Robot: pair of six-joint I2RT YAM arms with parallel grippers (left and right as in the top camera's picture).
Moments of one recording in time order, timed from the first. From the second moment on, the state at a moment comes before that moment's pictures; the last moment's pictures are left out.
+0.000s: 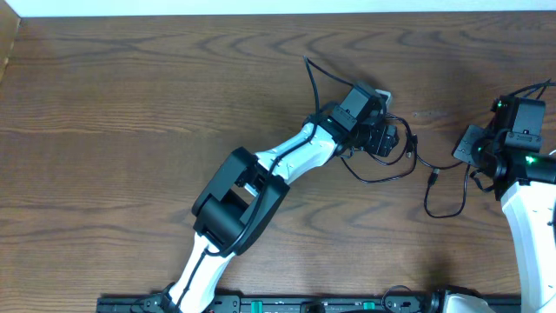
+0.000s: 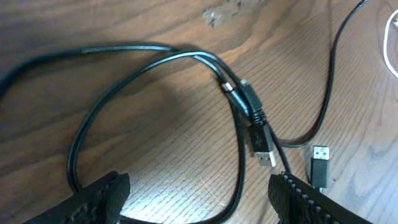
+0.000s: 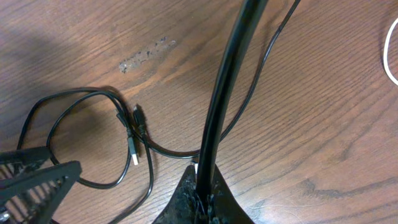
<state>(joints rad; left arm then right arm) -0.75 2.22 1.55 -0.19 0.35 -0.41 -0.16 1.27 0.99 -0.71 0.08 0.30</state>
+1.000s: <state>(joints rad) -0.39 2.20 1.60 -0.76 0.03 -0.33 -0.44 1.27 0.99 -0.28 0.37 0.27</state>
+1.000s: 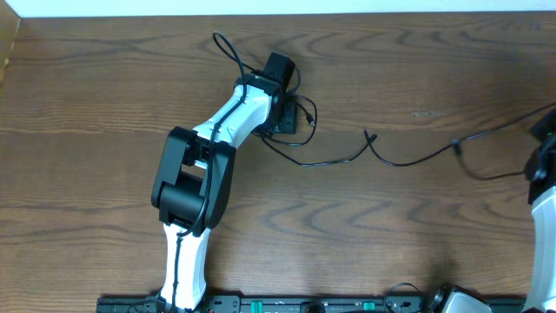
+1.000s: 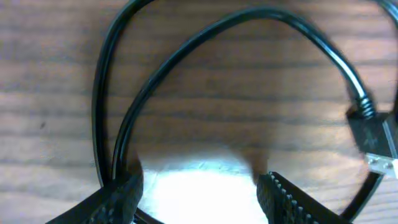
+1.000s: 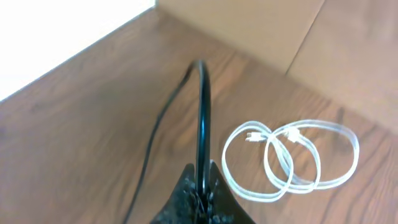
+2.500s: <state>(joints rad) -0.20 1.70 1.56 -1.11 0.12 -0.30 -0.01 1.48 1.01 -0.66 -0.51 0.24</state>
